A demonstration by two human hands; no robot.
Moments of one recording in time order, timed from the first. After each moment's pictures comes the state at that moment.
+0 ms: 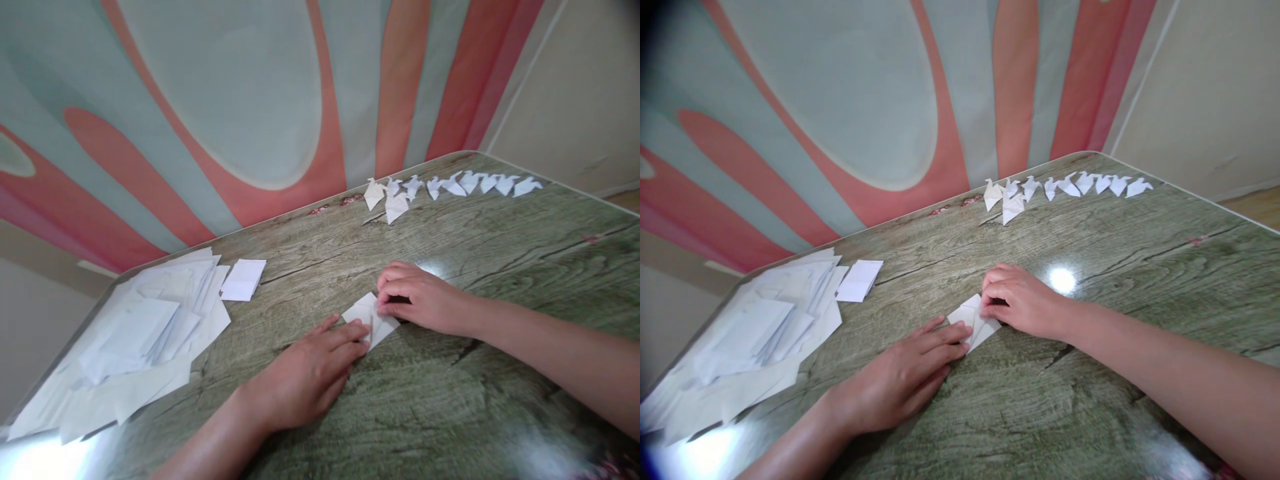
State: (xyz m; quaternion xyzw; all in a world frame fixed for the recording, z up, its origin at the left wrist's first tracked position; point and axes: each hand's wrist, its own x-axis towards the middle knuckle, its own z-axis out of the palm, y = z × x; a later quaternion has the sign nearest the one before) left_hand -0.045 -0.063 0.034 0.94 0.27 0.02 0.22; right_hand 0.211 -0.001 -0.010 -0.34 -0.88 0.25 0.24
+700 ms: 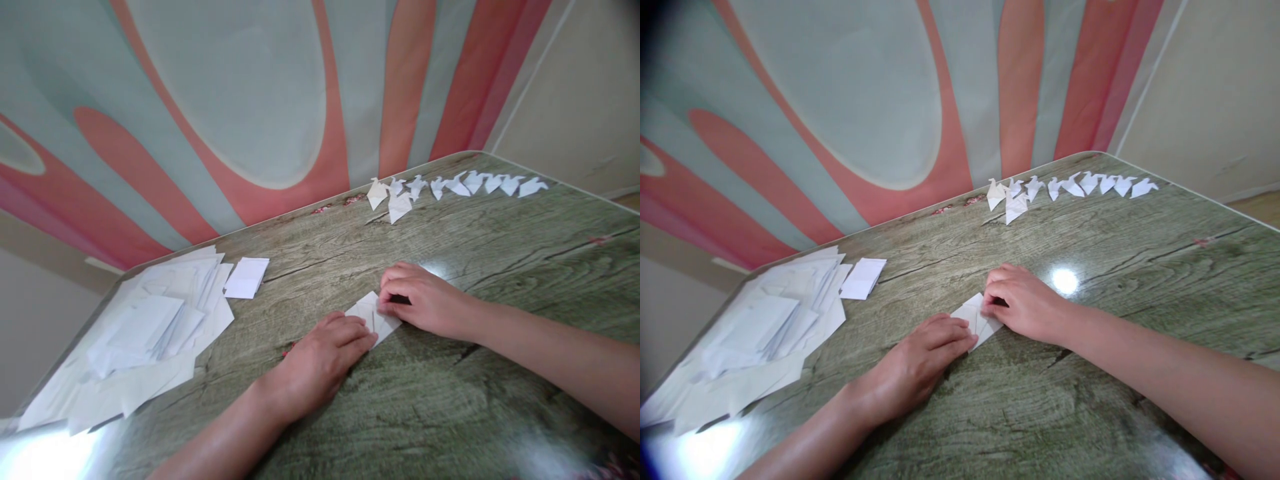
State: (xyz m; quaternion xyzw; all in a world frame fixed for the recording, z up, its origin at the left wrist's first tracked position) left_hand -0.033 -0.058 0.021 0.95 0.25 0.07 0.18; right_hand 0.205 -0.005 -0.009 -0.39 -0.86 0.24 0.22
